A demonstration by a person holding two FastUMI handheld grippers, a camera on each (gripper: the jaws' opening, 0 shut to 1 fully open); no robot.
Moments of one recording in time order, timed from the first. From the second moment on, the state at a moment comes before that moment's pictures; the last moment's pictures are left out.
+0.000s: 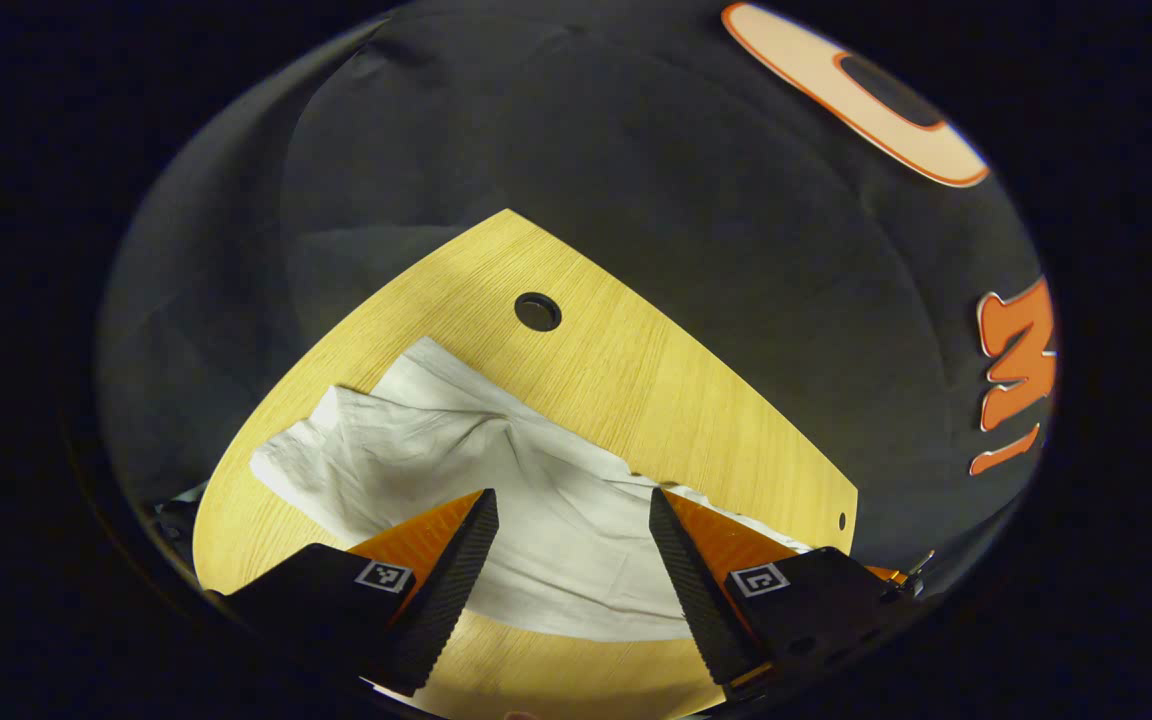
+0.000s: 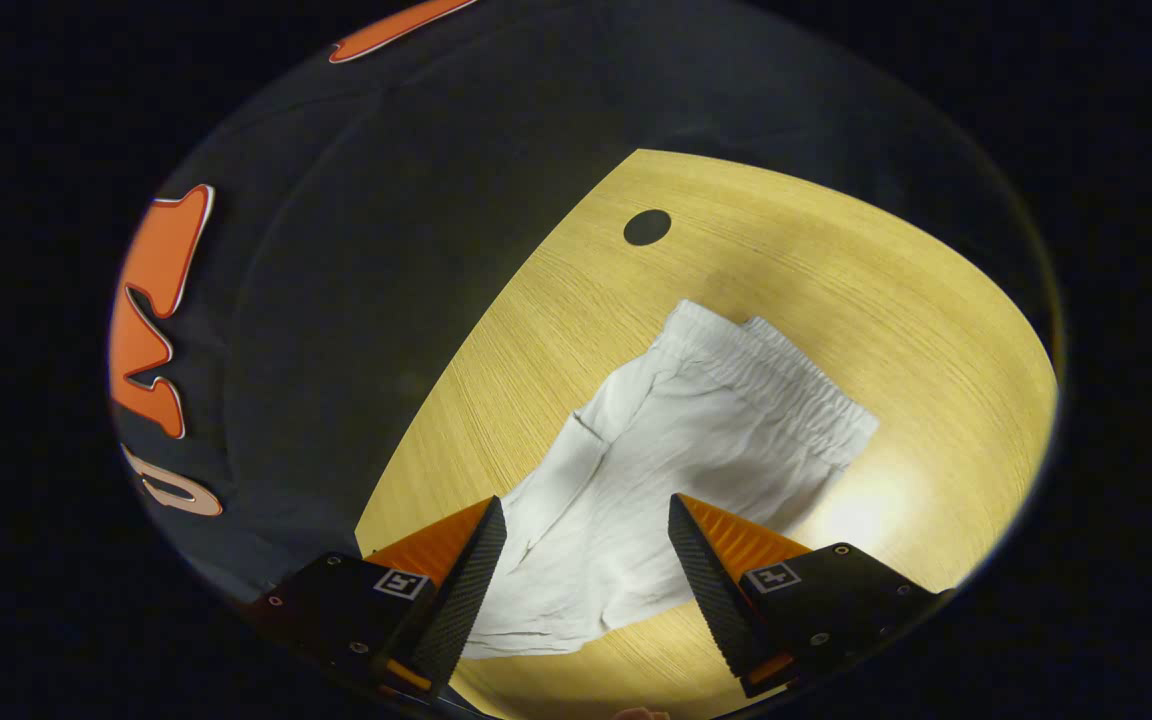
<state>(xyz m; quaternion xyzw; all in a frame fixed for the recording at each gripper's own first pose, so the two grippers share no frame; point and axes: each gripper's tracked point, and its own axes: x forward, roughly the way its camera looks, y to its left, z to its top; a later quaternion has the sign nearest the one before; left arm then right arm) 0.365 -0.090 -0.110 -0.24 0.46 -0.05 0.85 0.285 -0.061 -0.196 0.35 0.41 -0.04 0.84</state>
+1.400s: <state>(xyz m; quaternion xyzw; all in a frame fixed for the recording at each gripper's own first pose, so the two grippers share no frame) 0.253 -0.090 -0.074 -0.17 0.43 -0.03 0.89 0.276 -0.182 -0.283 0.46 0.38 -0.18 0.78</state>
